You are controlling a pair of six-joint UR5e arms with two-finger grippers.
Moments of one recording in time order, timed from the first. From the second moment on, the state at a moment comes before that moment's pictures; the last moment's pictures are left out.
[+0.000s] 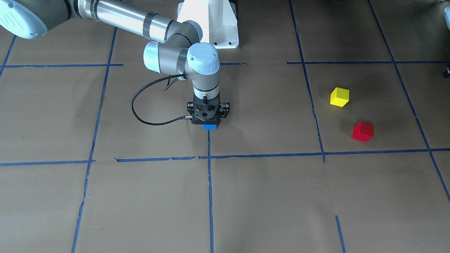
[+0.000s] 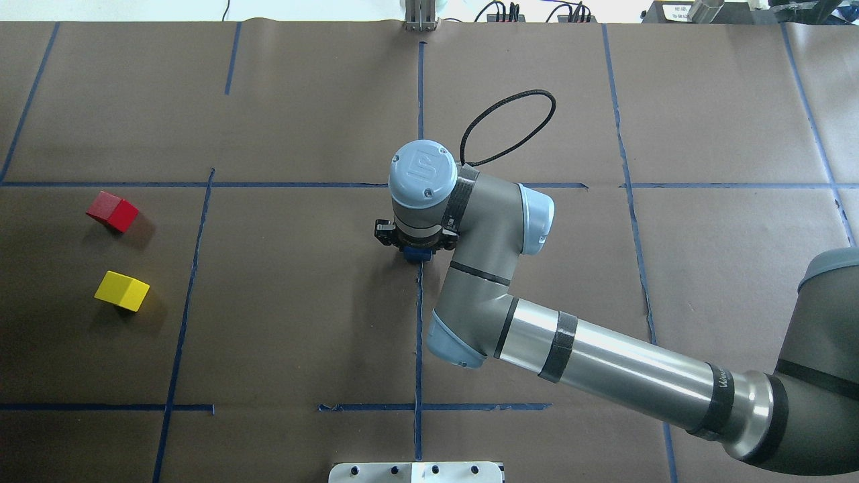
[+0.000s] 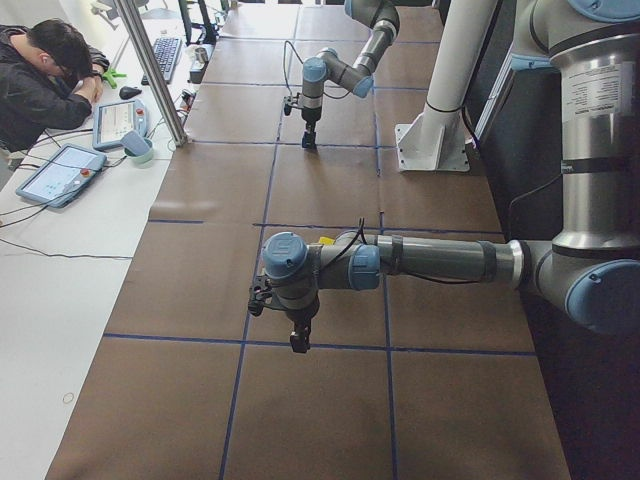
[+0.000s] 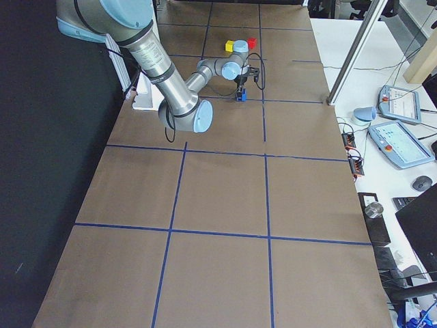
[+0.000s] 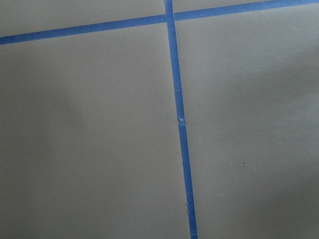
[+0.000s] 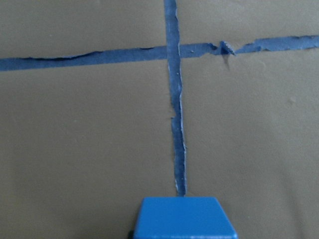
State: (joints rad) left arm -1.48 -1.44 -1.73 -1.50 -2.33 0.09; right arm 0.49 -0.69 1.30 -1.42 1.84 1.29
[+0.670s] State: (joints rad) left arm -1.48 -1.44 -1.73 -1.50 -2.33 0.09; right arm 0.53 -0.68 1.33 -1.43 1.85 1.27
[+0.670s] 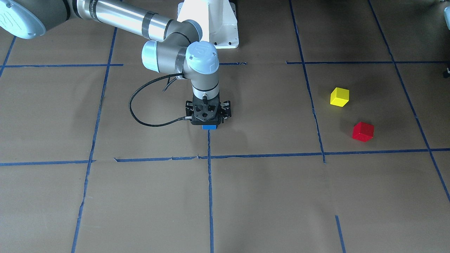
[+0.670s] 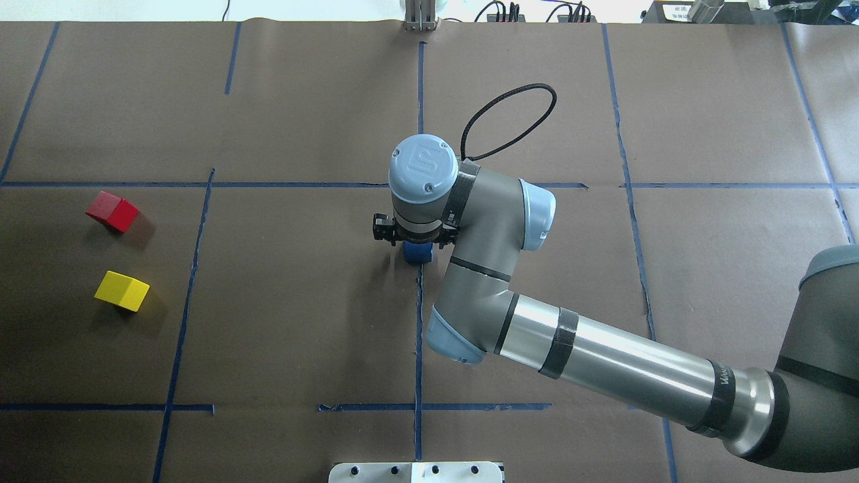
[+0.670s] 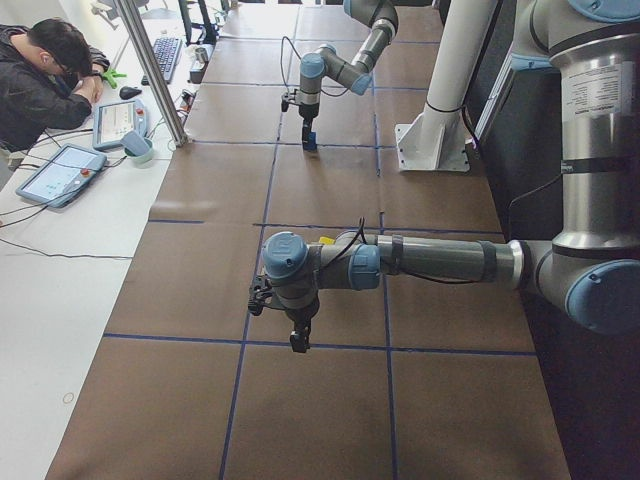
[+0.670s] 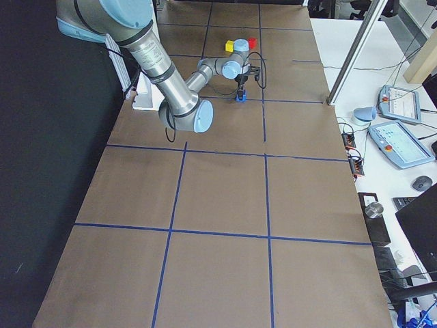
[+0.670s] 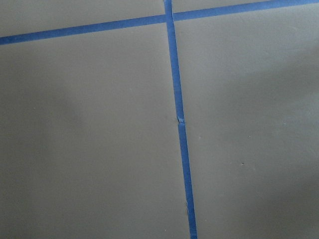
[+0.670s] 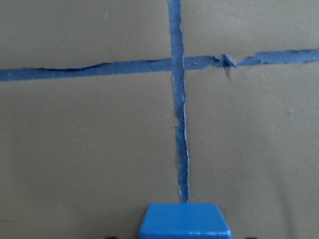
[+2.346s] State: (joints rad) left arm -1.45 -1.58 -1.74 -1.50 -2.33 0.08; right arm 1.37 -1.59 1.78 -1.55 2.27 -0.08
